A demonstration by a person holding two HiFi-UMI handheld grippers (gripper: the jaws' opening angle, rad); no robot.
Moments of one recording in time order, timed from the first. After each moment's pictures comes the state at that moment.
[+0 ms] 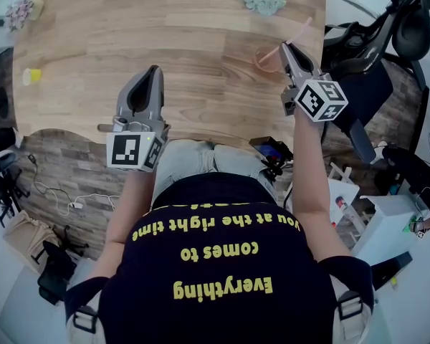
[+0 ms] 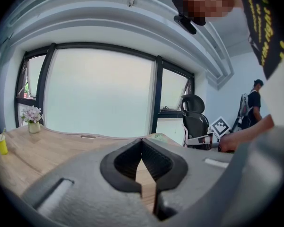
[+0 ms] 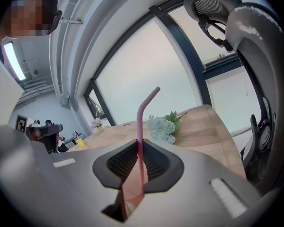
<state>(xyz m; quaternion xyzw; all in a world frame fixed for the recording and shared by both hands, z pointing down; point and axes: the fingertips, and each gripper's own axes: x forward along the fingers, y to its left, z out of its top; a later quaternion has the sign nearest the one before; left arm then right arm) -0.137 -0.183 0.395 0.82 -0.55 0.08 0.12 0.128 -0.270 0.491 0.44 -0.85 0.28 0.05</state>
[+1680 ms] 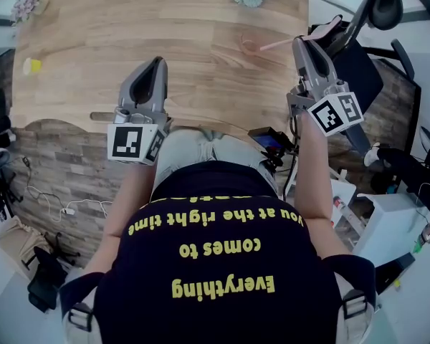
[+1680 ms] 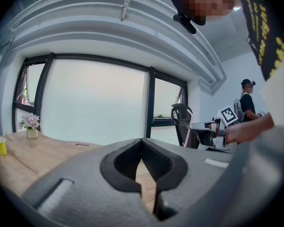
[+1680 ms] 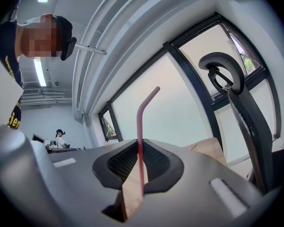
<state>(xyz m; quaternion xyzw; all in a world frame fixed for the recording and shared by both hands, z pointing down) -0.097 -0.132 0.362 0.83 -0.55 0.04 0.08 0.160 -0.204 0.359 0.43 -0.89 0.17 -0.07</state>
